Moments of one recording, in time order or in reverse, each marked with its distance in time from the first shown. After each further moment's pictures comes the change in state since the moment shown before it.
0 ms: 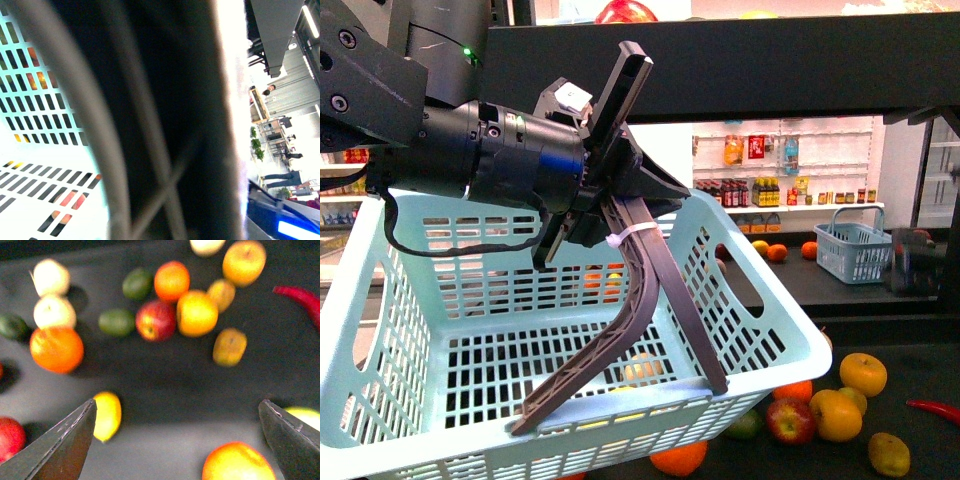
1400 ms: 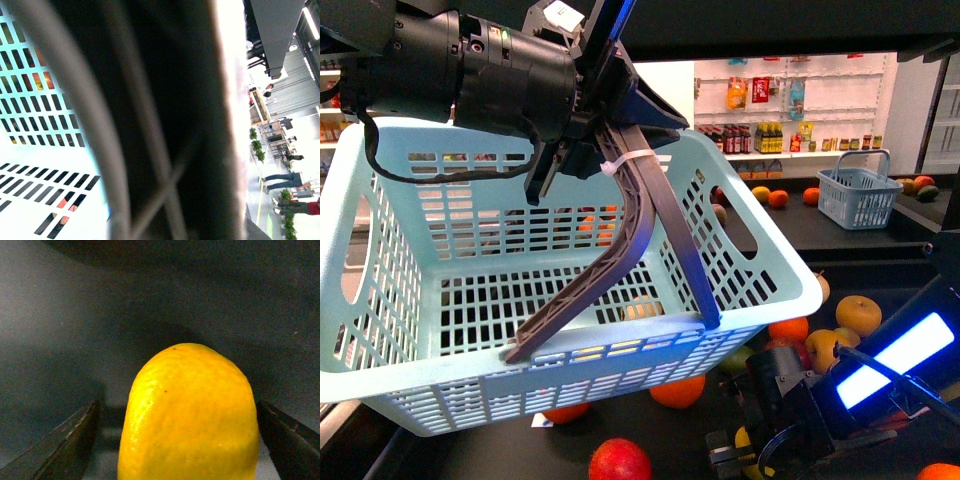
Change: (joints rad) left arm 0.000 0.000 0.000 0.000 -0.003 0.000; right arm 0.280 0.835 0.858 -0.294 0.171 -0.074
